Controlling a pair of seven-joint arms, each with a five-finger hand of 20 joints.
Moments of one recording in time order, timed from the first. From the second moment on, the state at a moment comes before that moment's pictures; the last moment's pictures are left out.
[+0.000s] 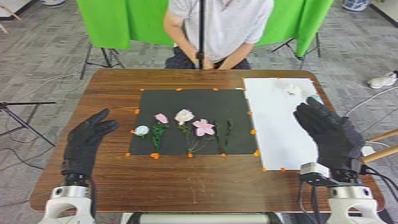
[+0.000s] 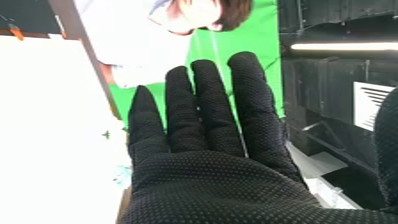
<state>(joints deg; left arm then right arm) 123.0 -74.9 -97.9 -116.2 60.6 2.8 14.6 -122.9 -82.5 103.8 -119.1 -63.0 -10.1 -14.1</state>
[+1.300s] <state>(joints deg) 123.3 -75.0 -97.9 -116.5 60.6 2.8 14.7 -81.7 -50.3 78.5 -88.2 -142.5 2.2 22.4</state>
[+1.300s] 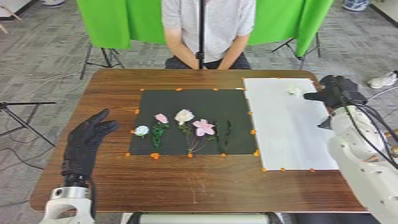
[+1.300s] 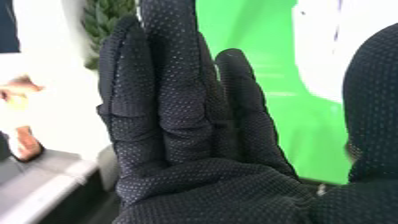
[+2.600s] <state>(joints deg) 123.5 -75.0 -97.9 -116.5 60.3 2.8 14.5 -72.9 -54.0 71.4 -72.0 -143.3 5.1 17.4</state>
